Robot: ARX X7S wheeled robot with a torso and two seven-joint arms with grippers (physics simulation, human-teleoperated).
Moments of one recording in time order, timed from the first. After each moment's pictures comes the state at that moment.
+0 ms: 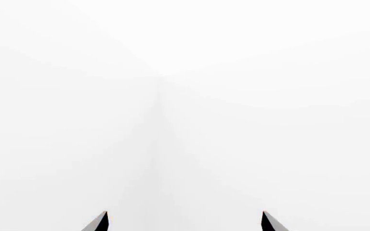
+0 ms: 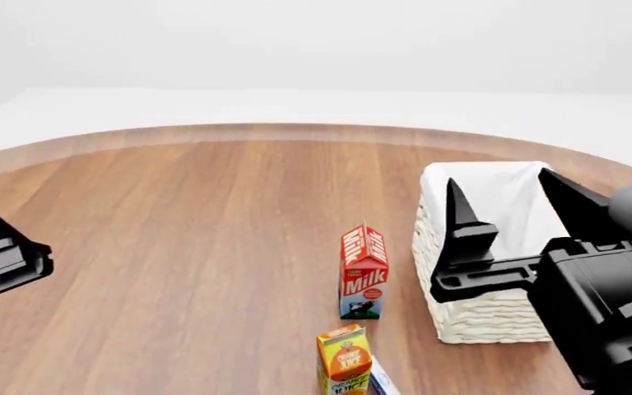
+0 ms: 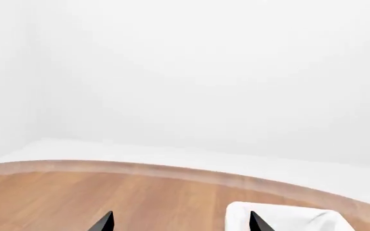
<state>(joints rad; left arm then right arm) 0.02 -0.28 -0.26 0.79 -0.15 -0.16 -0.40 0.60 0.88 -0.10 -0.96 1.59 0.77 1.04</state>
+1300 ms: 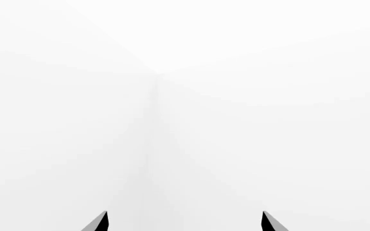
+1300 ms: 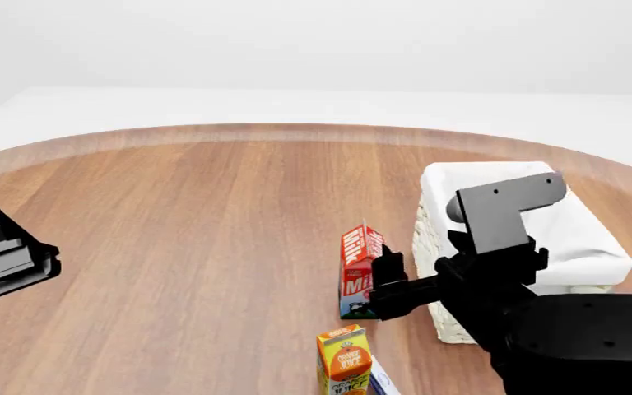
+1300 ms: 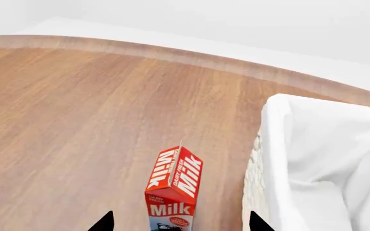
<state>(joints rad) 0.03 -0.31 -0.24 0.80 -0.16 -0.17 -0.42 0.81 0.74 -0.51 -0.55 1.68 0.94 1.05</state>
